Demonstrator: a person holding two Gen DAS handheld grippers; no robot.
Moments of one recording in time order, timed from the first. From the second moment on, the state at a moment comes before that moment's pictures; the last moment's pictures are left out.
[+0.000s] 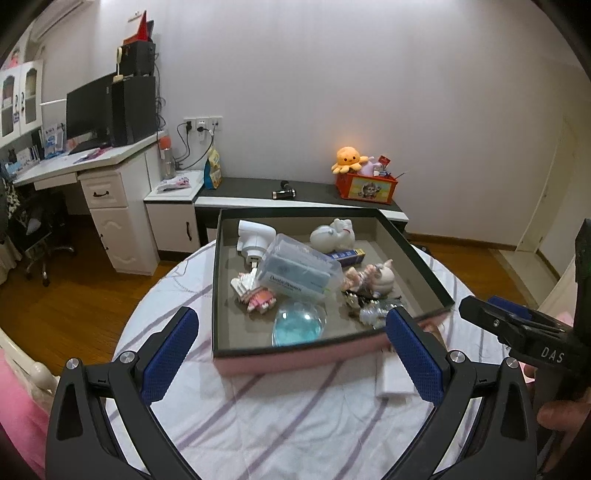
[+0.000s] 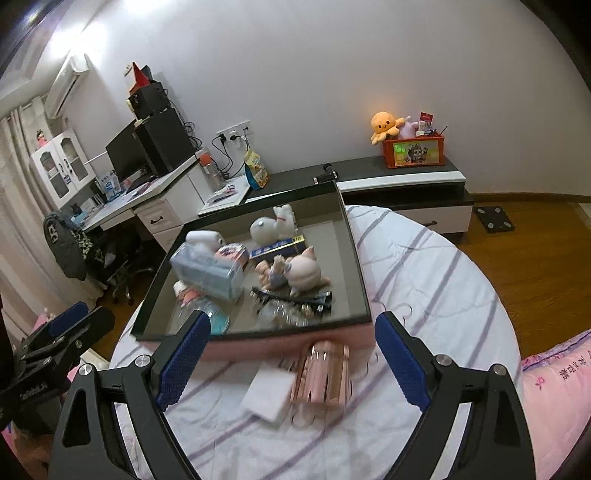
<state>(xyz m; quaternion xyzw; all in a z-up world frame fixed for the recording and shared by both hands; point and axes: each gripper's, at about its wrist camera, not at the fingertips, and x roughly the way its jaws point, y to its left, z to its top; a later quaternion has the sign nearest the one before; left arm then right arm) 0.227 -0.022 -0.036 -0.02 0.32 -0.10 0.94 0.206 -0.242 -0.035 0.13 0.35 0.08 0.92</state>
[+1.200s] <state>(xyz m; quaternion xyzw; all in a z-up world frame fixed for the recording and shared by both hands) 0.116 -0.030 -0.060 -0.02 0.34 -0.11 0.93 0.090 -0.224 -0.037 0.05 0.34 0.01 0.94</state>
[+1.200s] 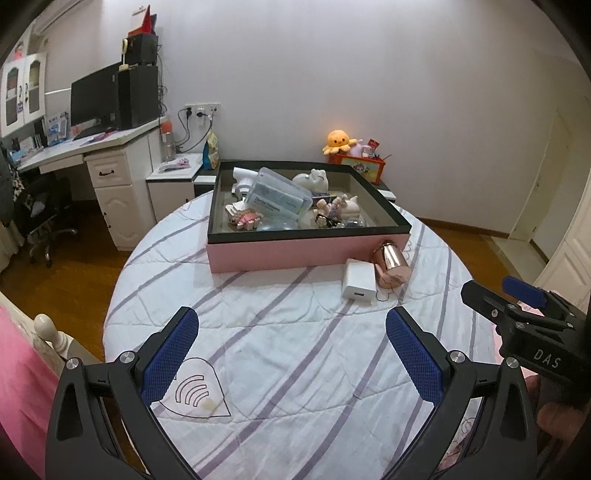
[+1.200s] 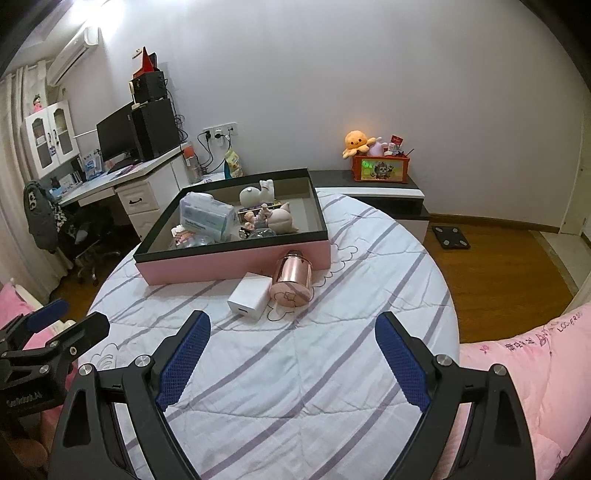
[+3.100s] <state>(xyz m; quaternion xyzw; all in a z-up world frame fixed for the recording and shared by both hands) 0.250 -0.126 -0.151 0.02 0.44 -0.20 0.88 0.195 -0.278 -0.102 0.10 0.41 0.01 0.91</state>
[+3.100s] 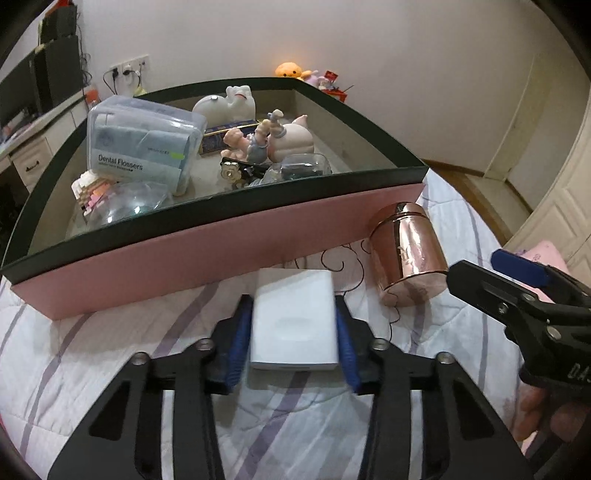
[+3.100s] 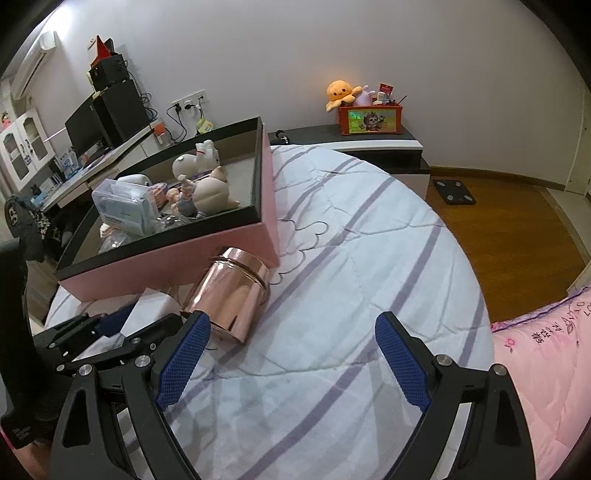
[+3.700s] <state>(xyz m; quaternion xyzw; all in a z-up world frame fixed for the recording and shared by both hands) 0.221 -0.073 -0.148 0.00 0.43 -0.18 0.88 0.239 -0.234 -0.125 0.07 0.44 0.03 0.90</state>
